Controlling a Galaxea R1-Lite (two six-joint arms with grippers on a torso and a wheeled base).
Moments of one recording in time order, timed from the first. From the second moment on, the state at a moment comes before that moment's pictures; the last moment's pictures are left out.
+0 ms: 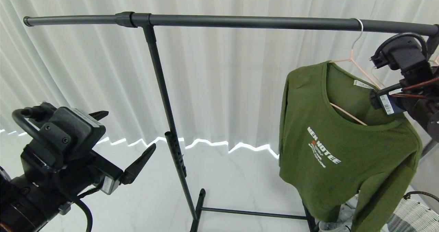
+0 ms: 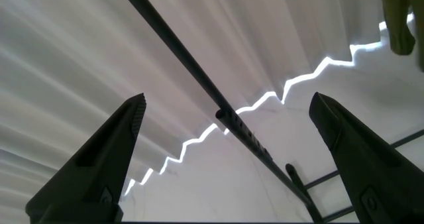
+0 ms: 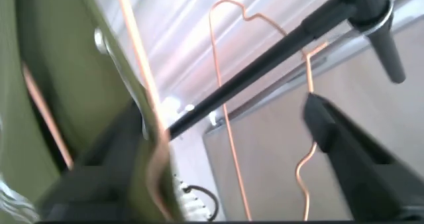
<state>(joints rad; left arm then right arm) -0.53 1.17 -0.39 -0.71 0.23 0.60 0.50 1.44 -0.92 -0.51 -0.87 -0.56</state>
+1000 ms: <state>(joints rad) -0.53 1.18 -0.38 -0.71 0.28 0.59 0.63 1.12 -0.78 -0.39 -0.86 -0.56</state>
